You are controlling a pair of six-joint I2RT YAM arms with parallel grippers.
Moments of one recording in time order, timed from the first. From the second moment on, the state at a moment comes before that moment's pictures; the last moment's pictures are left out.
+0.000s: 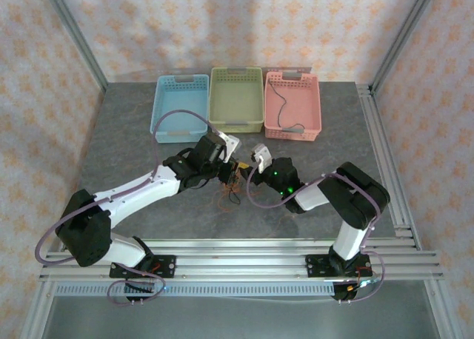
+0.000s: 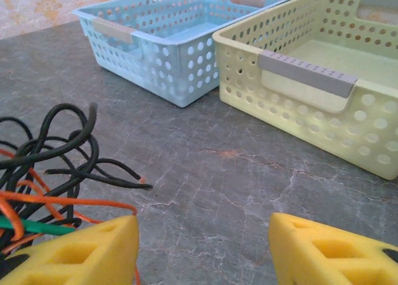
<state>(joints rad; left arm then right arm) -0.68 1.41 0.98 -0.33 0.05 -0.22 0.66 1.75 0.51 0.99 -0.11 -0.04</state>
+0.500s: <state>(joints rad) -0.68 1.39 0.96 -0.33 -0.07 -0.23 0.66 1.76 0.53 0.96 -0.17 -0.04</state>
